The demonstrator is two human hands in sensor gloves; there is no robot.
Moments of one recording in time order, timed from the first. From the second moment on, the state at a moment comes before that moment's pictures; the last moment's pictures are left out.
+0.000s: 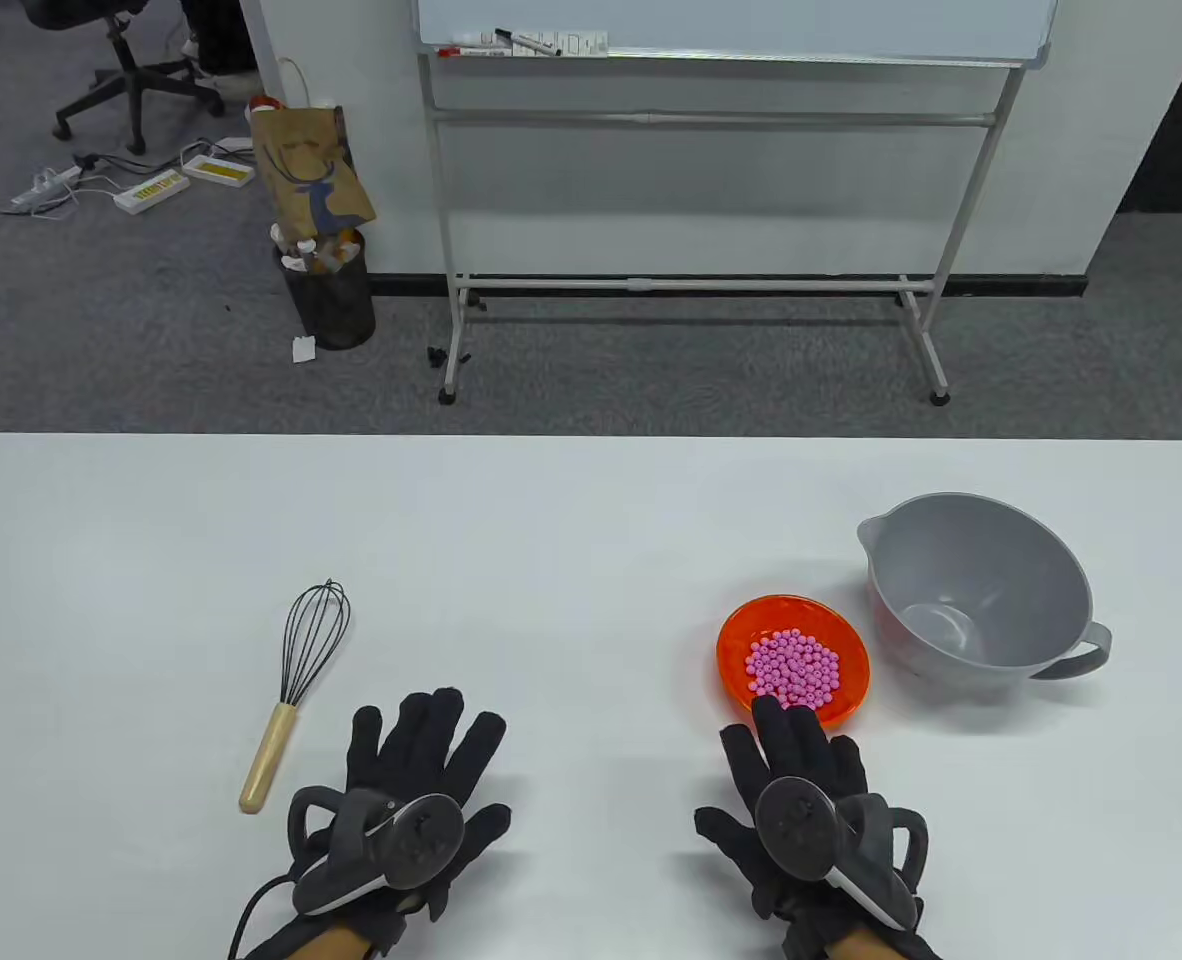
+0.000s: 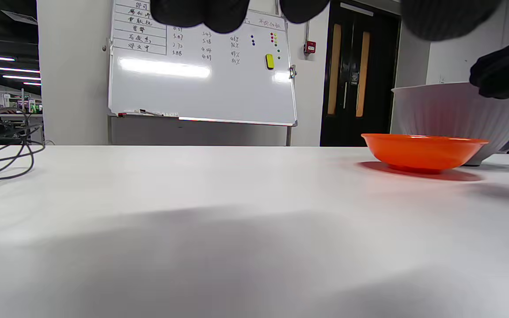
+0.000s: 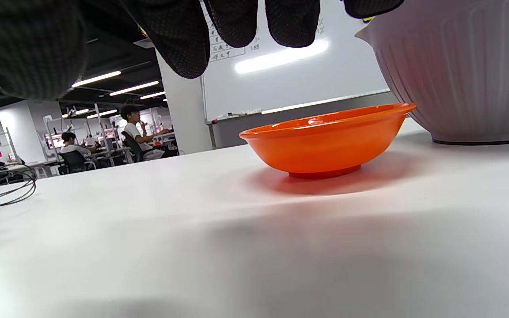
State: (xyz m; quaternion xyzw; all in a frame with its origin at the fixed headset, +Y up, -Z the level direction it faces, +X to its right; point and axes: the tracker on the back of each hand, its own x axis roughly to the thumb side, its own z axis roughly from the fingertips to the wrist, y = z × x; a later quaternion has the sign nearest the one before) left_hand -0.193 -0.718 -0.281 0.06 -0.19 0.02 0.98; right_hand 0.152 -0.719 -0.272 0.06 -0.05 0.99 0.12
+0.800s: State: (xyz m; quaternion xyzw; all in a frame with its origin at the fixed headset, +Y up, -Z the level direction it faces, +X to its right) left_hand -0.195 -0.718 -0.281 0.06 -0.19 0.01 0.98; right_hand 0.150 -0.717 -0.264 0.06 -0.06 0.99 0.11
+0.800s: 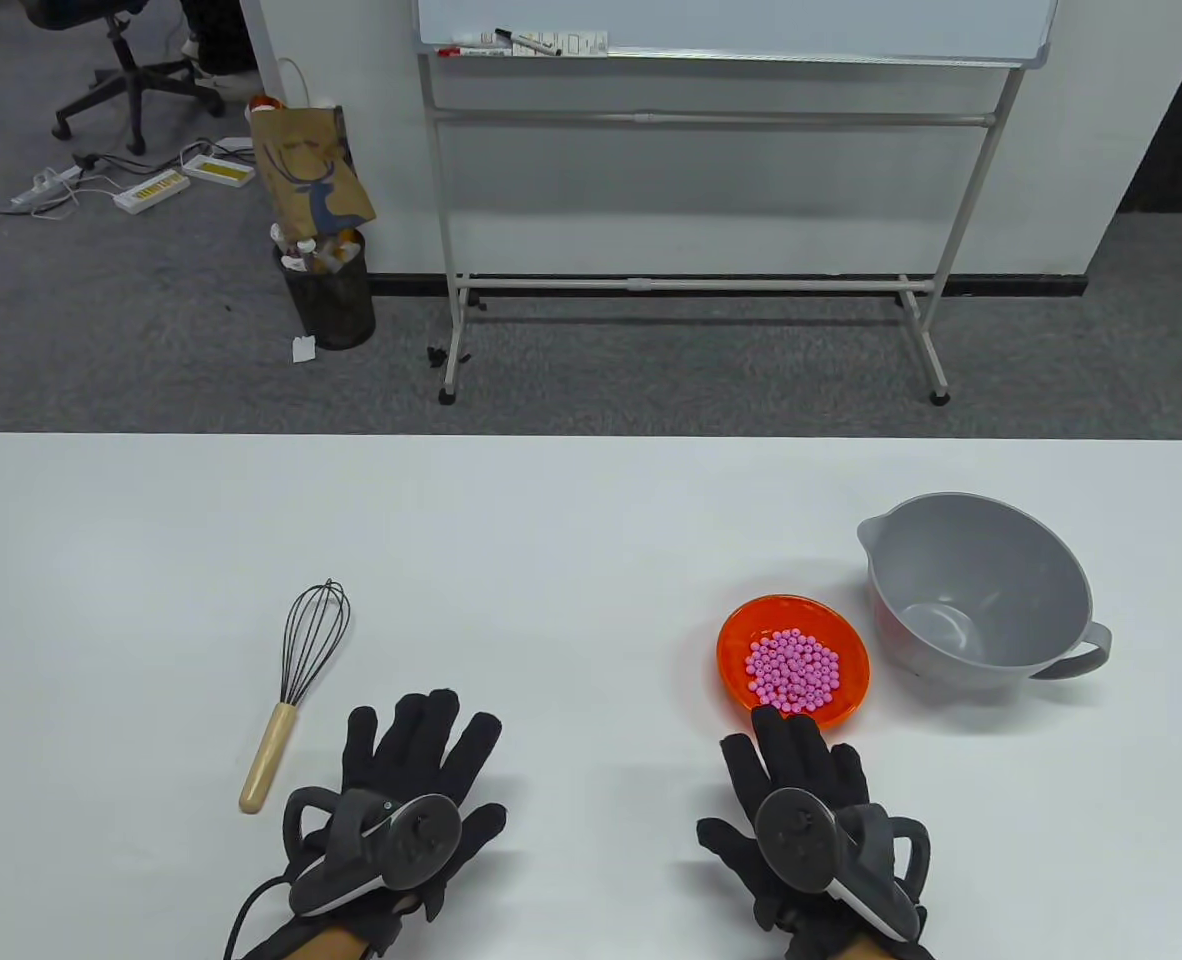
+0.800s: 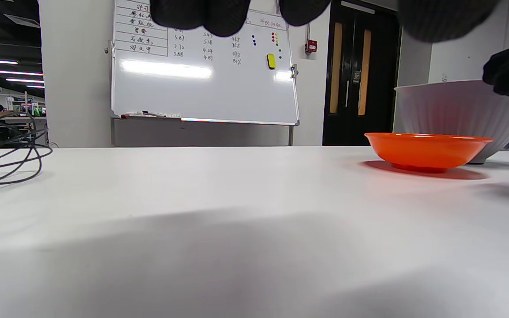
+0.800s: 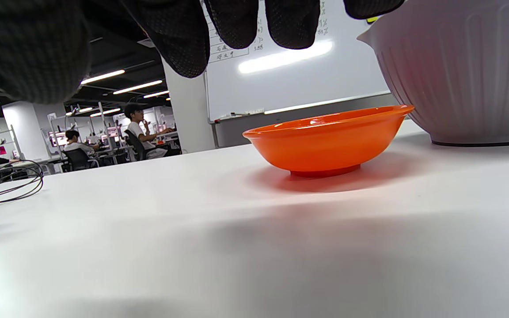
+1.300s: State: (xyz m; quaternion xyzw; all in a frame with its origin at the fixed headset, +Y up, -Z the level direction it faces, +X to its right) left_hand -0.201 -0.719 -0.282 0.06 -0.18 0.02 0.98; right_hand 0.207 -0.667 -0.294 -0.06 -0.11 0.98 0.14
